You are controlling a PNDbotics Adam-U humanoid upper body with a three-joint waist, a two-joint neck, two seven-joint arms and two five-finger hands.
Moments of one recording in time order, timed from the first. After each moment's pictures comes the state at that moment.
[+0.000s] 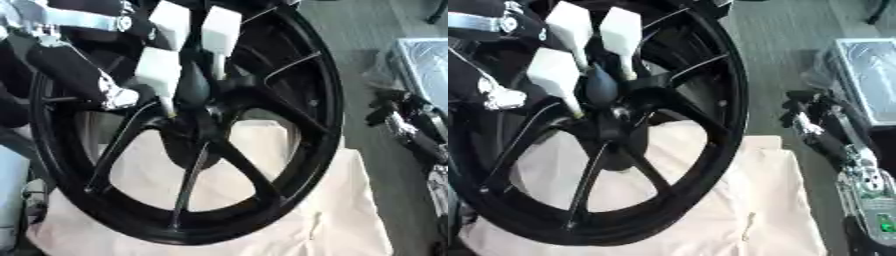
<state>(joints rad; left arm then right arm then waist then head) -1.21 0.67 -0.70 -1.66 -0.27 0.08 -0.87 0.03 -0.28 -0.34 -1.77 -0.09 -0.21 0.30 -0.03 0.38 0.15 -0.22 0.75</state>
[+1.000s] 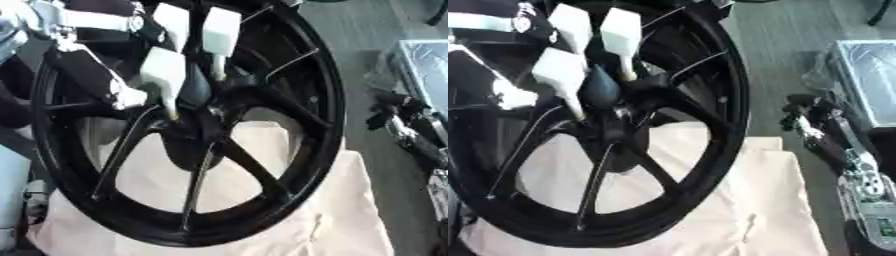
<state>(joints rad) -1.22 0.63 -0.71 -1.63 -0.26 0.10 -0.83 0.03 -0.28 -0.34 -1.77 -0.08 -0.21 0.30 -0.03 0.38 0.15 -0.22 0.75</state>
